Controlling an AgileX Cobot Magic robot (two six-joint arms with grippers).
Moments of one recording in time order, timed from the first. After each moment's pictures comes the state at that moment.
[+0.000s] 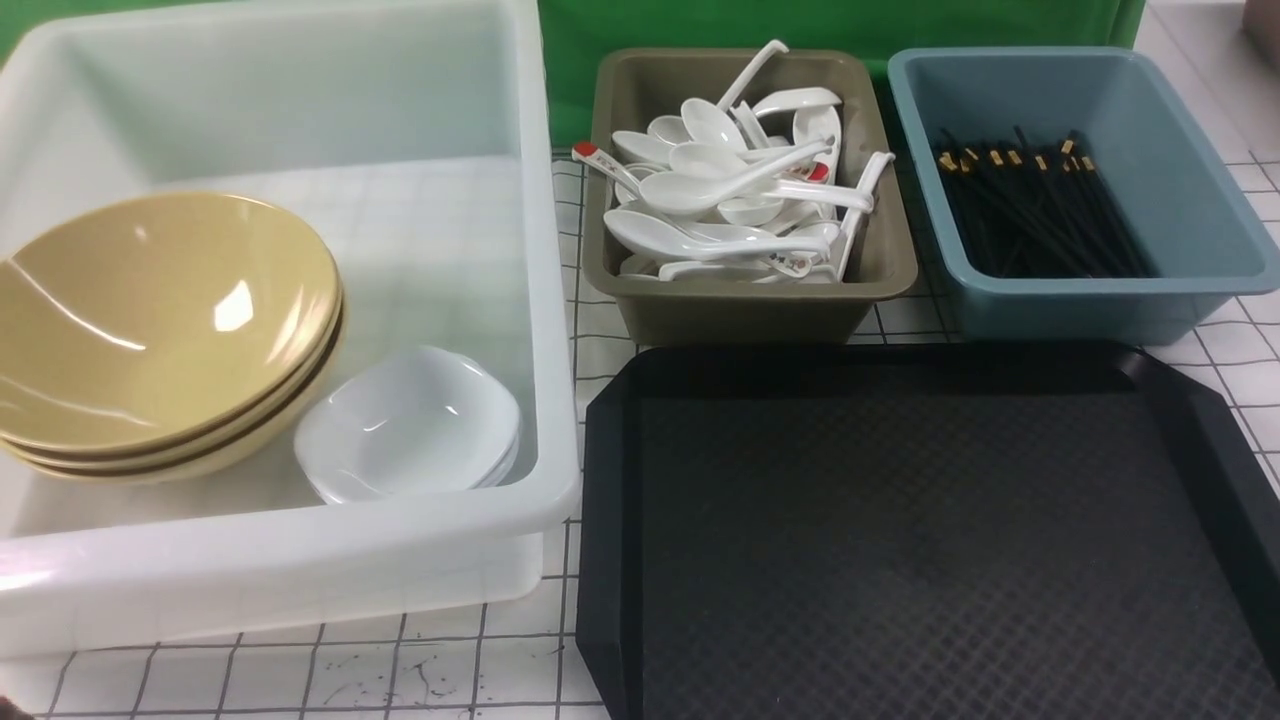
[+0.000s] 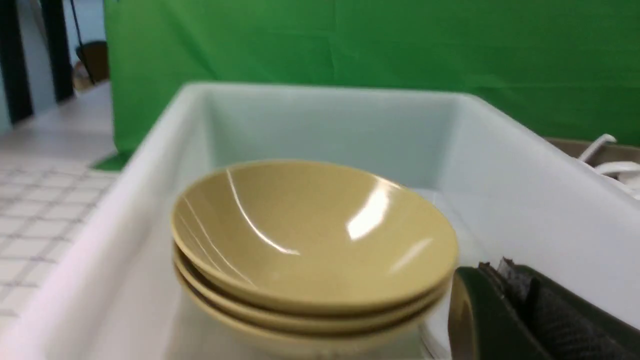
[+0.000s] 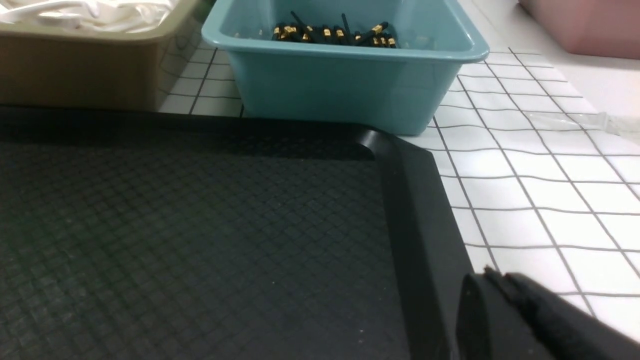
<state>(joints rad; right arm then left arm) -0.06 -0.01 0.03 -0.03 0.32 -0.02 -0.14 -0.01 -0.14 0.46 0.31 -0.54</state>
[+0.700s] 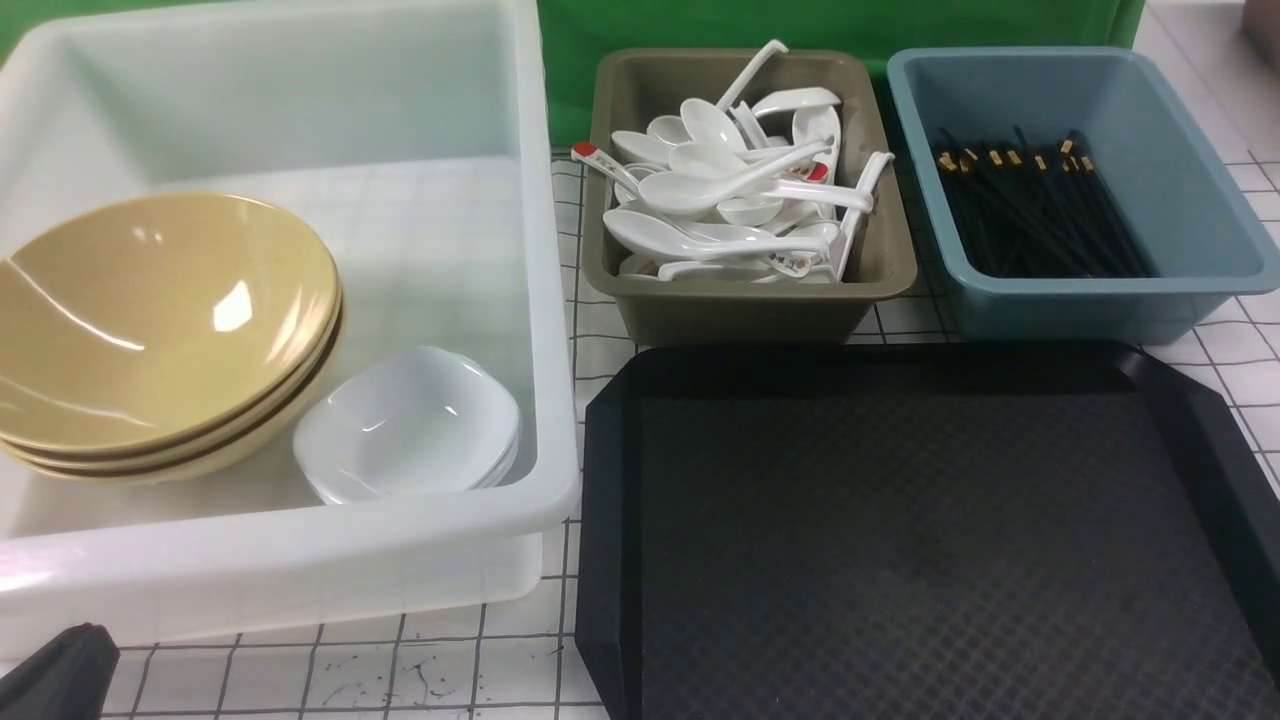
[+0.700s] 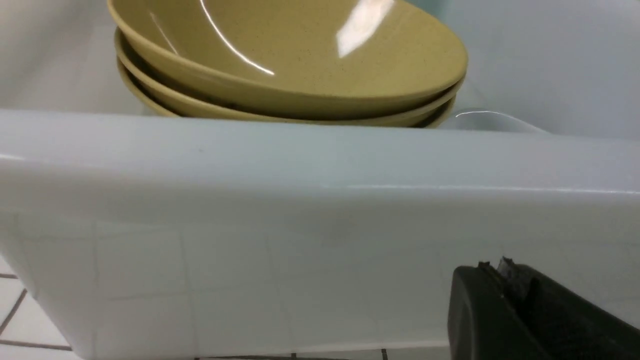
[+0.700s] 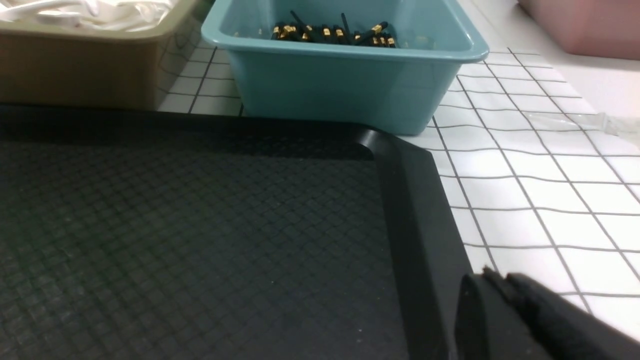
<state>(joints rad) -0.06 -0.01 0.03 -0.03 0.32 -0.02 -0.04 -0.01 0.02 0.01 0.33 -0.13</state>
